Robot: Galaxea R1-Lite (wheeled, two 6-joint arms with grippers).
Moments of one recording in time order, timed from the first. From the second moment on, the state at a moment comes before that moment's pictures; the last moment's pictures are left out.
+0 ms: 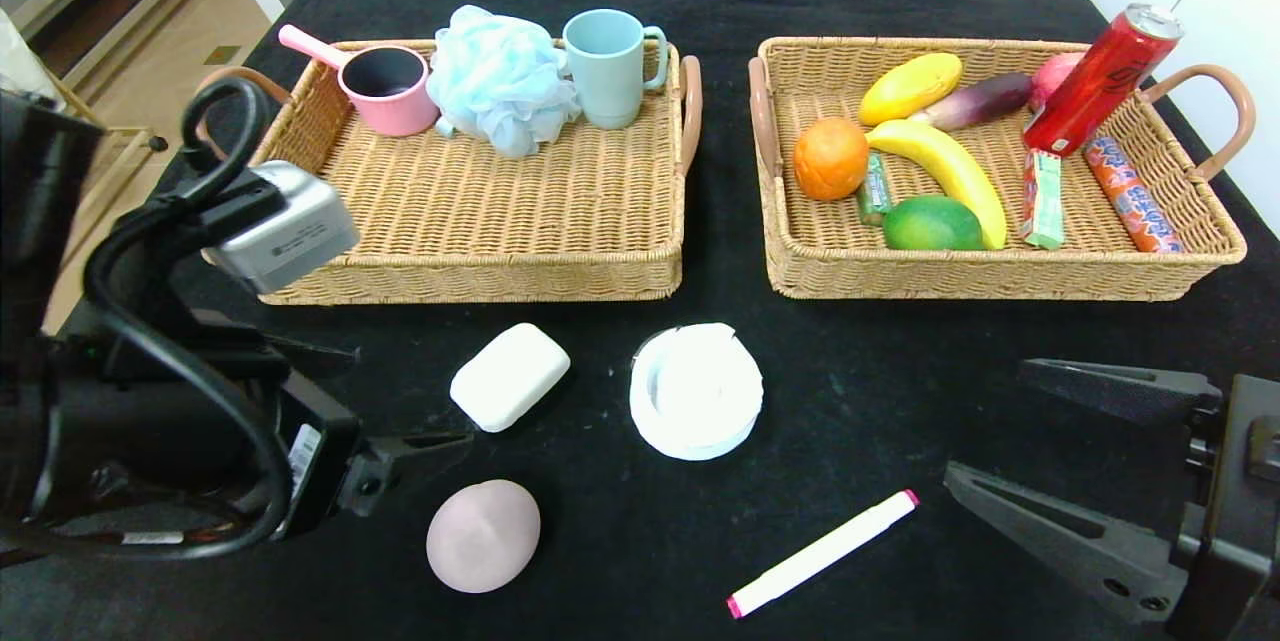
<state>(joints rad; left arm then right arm) -0.58 1.31 -1.13 0.44 0.19 0.10 0.67 1.14 -0.58 -0.40 0.07 -0.05</state>
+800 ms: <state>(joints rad) -0.58 1.68 -1.46 0.64 0.27 0.15 0.66 1.13 -0.59 -0.40 0.07 -0.05</state>
